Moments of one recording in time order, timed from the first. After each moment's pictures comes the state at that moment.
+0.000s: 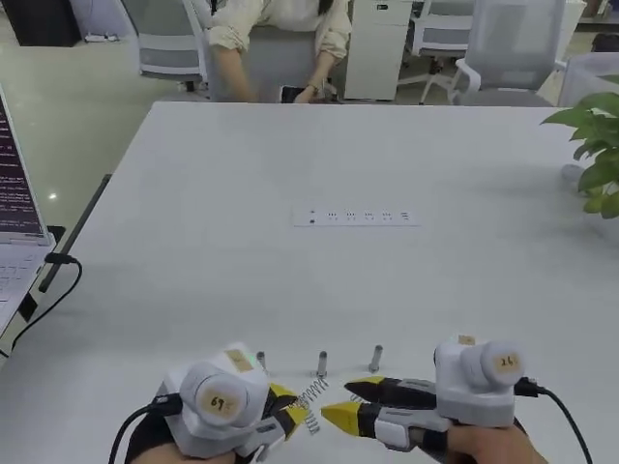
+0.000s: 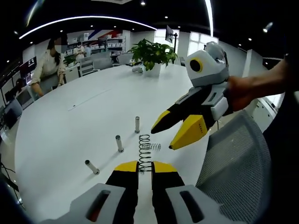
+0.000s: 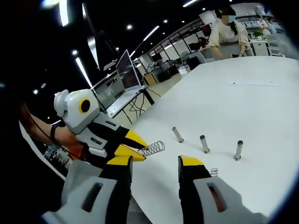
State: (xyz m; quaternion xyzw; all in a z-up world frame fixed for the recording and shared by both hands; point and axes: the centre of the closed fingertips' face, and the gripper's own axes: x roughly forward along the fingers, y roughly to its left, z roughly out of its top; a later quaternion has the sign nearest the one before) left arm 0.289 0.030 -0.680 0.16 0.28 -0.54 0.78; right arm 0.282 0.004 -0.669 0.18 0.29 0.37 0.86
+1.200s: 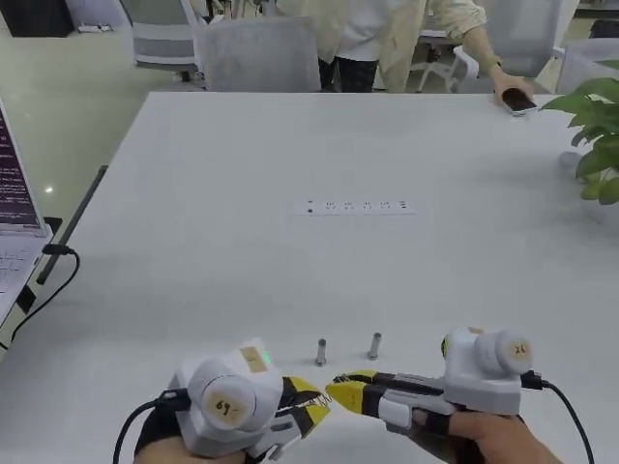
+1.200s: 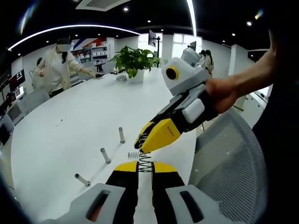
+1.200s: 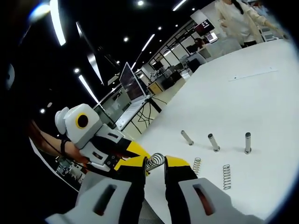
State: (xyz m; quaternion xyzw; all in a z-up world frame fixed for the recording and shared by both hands) left arm 0.268 0.011 -0.665 0.17 0.24 -0.59 0.75; right arm 0.278 0.005 -0.656 0.26 0.27 0.38 0.85
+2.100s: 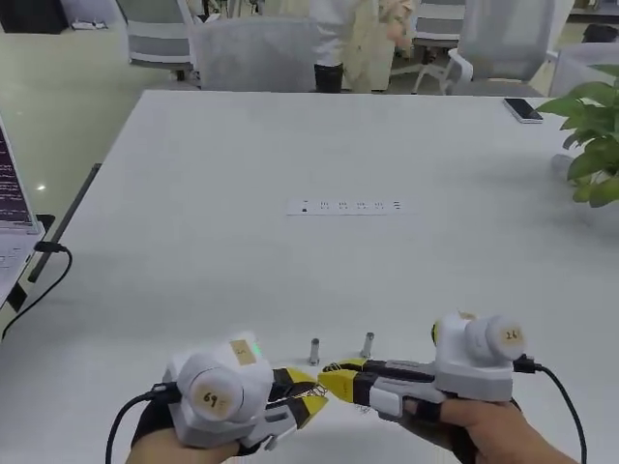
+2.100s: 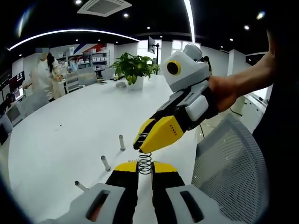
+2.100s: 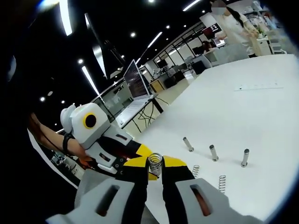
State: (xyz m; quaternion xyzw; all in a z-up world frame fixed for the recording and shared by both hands) left arm 0.275 0.002 -0.658 0.14 0.21 -0.60 0.76; right arm 0.283 0.009 -0.634 0.20 0.27 0.39 0.86
